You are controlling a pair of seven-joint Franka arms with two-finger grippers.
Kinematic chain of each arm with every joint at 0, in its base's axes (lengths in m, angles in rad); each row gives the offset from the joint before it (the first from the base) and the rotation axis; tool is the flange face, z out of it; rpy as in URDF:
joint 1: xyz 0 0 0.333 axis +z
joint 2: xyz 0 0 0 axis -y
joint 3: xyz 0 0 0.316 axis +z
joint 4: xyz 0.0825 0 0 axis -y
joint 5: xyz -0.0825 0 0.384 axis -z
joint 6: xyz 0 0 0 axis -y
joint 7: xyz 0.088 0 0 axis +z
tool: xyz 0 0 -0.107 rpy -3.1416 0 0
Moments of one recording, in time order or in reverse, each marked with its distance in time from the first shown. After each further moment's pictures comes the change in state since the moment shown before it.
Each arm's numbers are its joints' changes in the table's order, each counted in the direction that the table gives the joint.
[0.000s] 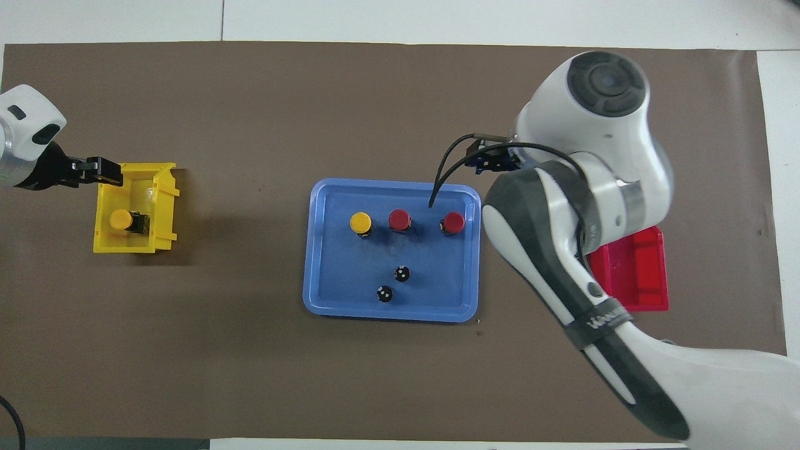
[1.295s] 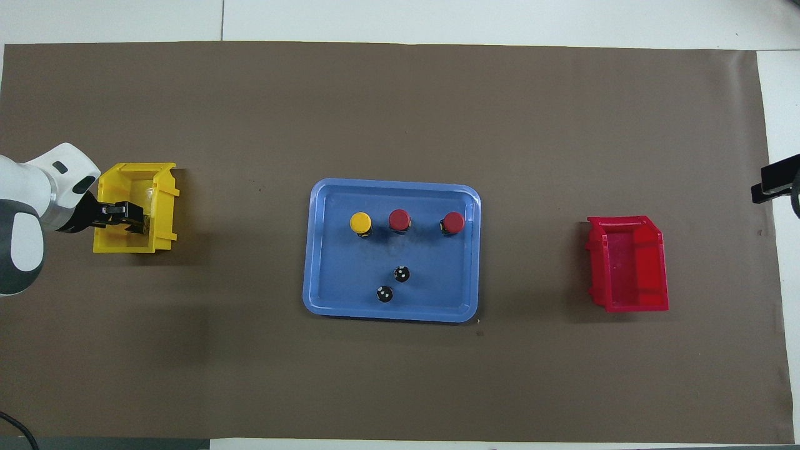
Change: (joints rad) left arm 0.024 0.059 -0.001 -0.242 0.000 0.131 0.000; right arm -0.360 0.242 -0.016 0.082 0.056 -0.429 0.491
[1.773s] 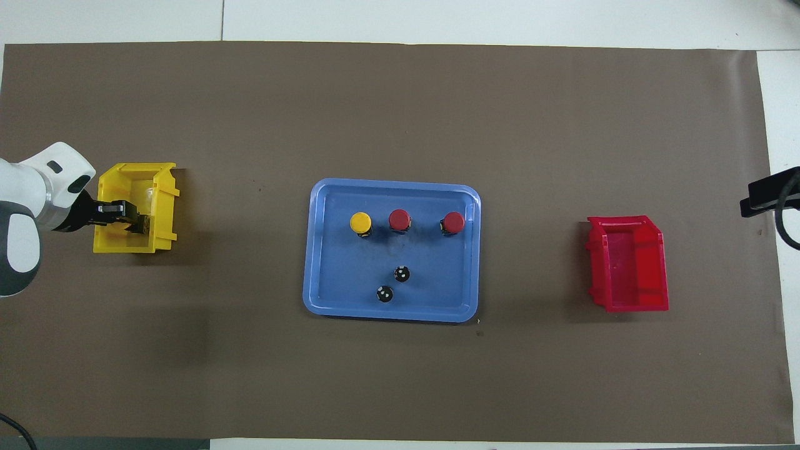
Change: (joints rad) left arm 0.014 0.002 0.000 -0.007 0.000 0.018 0.000; right arm 0.007 0.020 0.011 -0.051 0.004 0.020 0.000
